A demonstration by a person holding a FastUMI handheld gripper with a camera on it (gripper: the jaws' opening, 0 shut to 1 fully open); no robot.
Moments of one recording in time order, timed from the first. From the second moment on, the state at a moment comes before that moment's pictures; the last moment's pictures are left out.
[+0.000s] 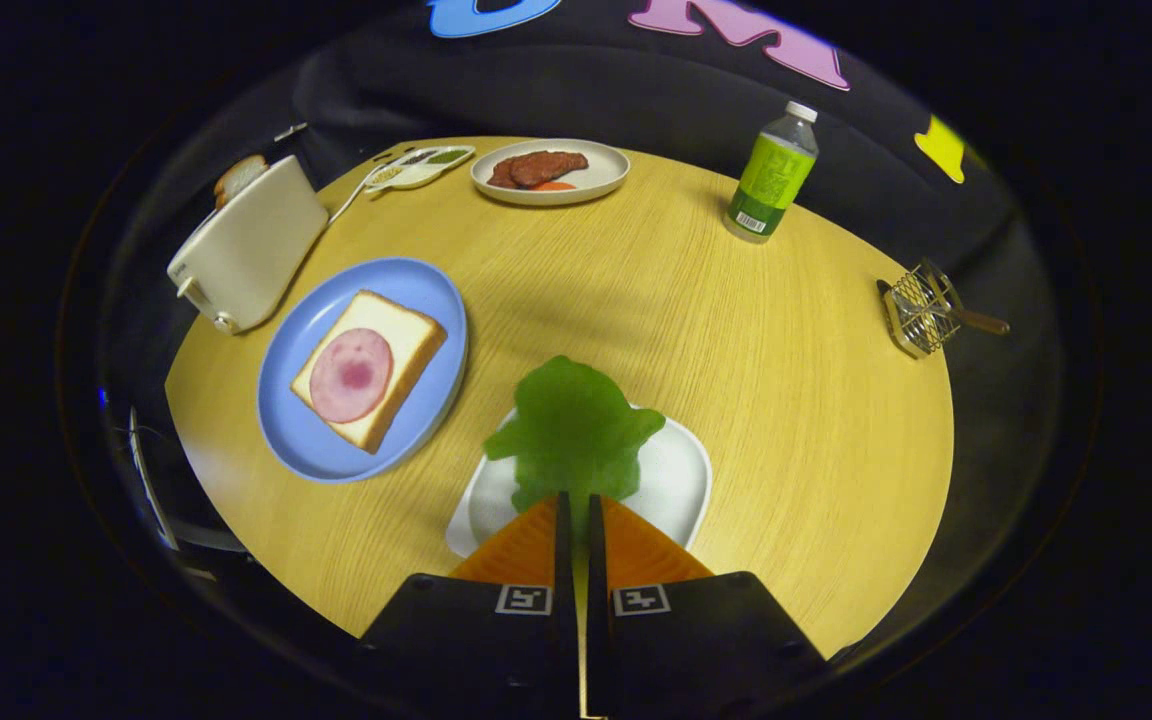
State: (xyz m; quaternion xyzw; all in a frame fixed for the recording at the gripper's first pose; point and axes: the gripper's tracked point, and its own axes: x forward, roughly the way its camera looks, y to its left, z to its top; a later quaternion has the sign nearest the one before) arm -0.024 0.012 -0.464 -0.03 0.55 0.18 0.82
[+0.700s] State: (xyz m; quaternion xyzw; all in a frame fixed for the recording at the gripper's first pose) arm -0.003 0.152 -0.374 -0.01 0.50 0.29 0.82
